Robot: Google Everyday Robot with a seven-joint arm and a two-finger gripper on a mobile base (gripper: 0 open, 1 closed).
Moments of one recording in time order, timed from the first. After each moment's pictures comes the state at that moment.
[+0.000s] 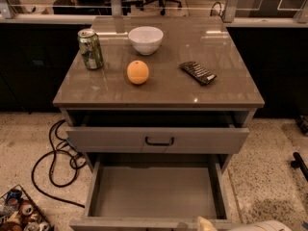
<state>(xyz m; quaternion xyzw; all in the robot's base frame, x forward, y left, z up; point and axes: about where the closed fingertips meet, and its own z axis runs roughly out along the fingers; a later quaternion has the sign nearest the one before) 0.232 -0.104 0.576 -0.57 0.81 0.07 0.12</state>
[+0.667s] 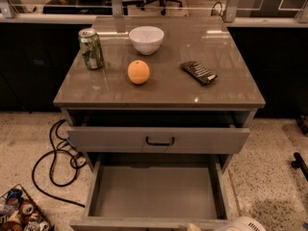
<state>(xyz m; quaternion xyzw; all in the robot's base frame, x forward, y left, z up) 0.232 -0.092 0.506 -0.60 0.79 0.10 0.10</state>
